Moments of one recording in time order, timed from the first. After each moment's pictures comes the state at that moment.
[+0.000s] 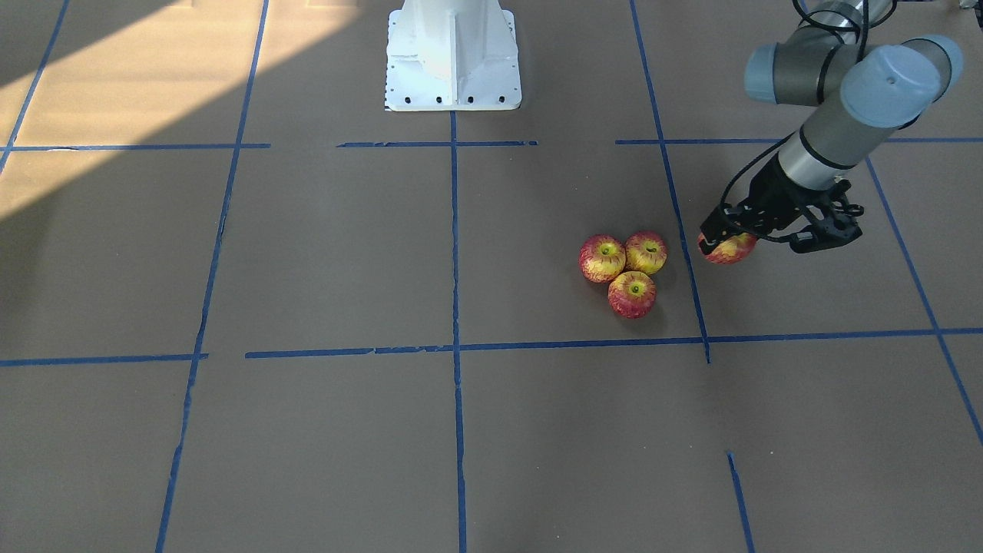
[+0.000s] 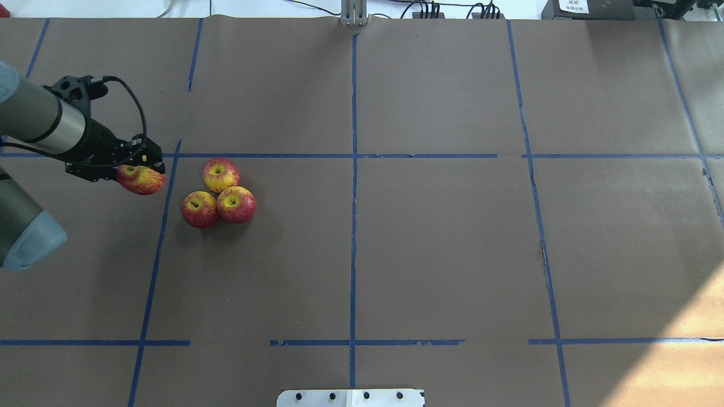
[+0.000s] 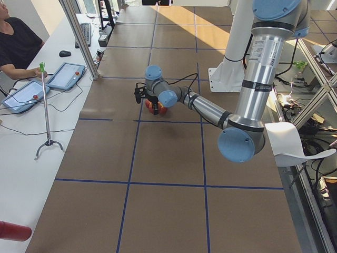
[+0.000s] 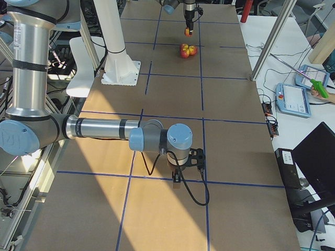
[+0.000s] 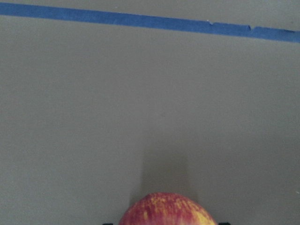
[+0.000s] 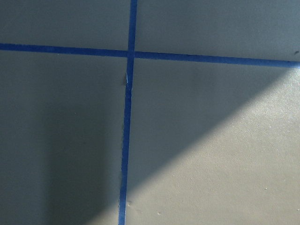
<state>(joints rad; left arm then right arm) -0.88 -1.82 -1.80 -1.89 -2.19 -1.24 1.59 -1.71 1.71 -1.59 2.29 -0.06</state>
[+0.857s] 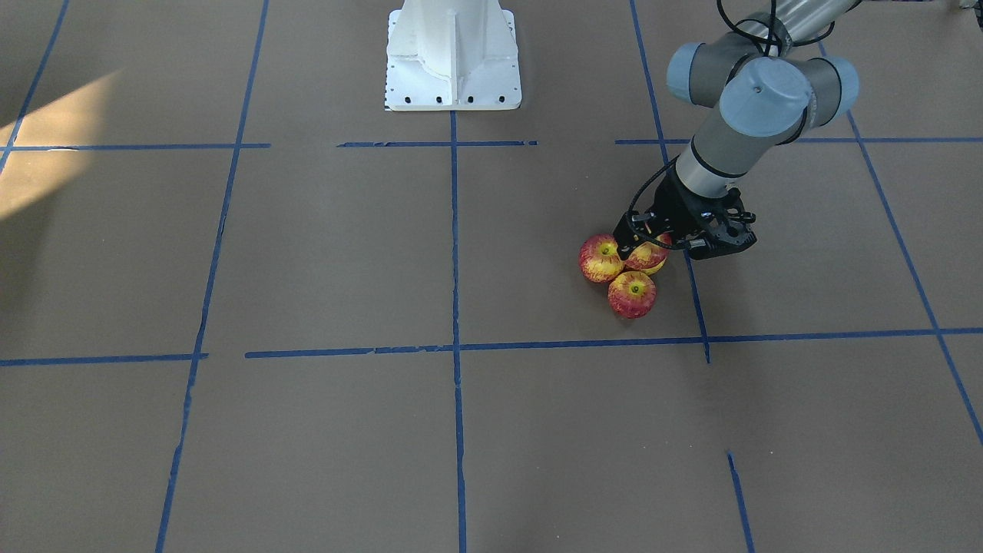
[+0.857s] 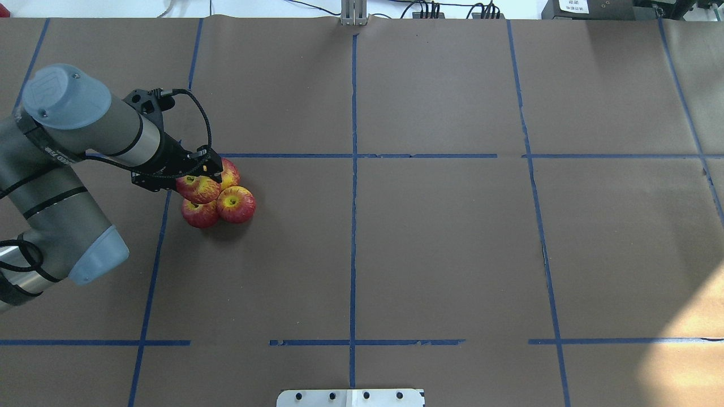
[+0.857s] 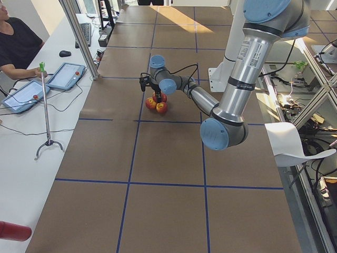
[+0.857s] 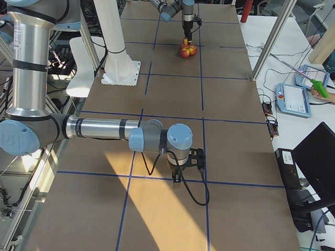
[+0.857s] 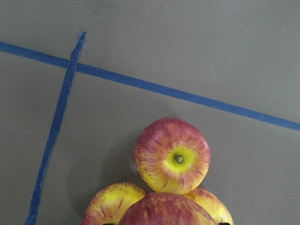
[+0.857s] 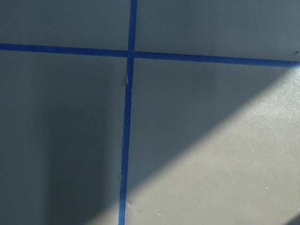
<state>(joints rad) -0.76 -1.93 -1.75 -1.87 -2.08 -1.31 1.59 -1.71 1.71 -1.59 2.29 -0.06</state>
